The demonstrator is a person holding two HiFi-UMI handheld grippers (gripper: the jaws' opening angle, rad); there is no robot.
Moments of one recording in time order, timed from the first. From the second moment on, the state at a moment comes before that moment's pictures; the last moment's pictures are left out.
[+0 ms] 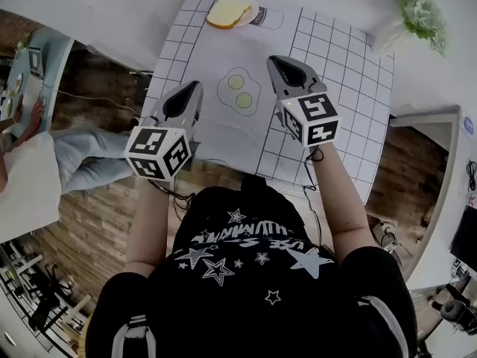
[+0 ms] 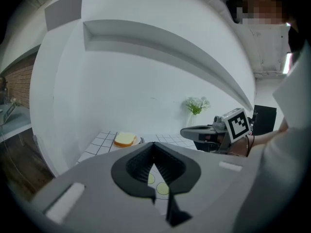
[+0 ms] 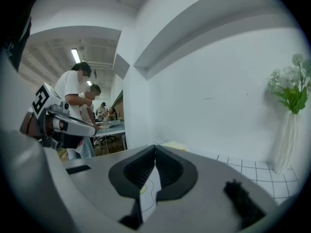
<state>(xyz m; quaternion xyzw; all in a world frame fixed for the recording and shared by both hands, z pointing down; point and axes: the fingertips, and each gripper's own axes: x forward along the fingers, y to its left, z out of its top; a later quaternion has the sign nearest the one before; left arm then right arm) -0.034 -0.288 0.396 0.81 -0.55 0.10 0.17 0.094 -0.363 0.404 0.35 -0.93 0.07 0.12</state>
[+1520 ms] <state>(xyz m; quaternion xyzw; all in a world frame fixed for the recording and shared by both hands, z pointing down) -0.101 -0.026 0.367 0.89 -0.43 0.03 0.12 0.030 -0.050 0.336 0.47 -0.88 -0.01 0.10</state>
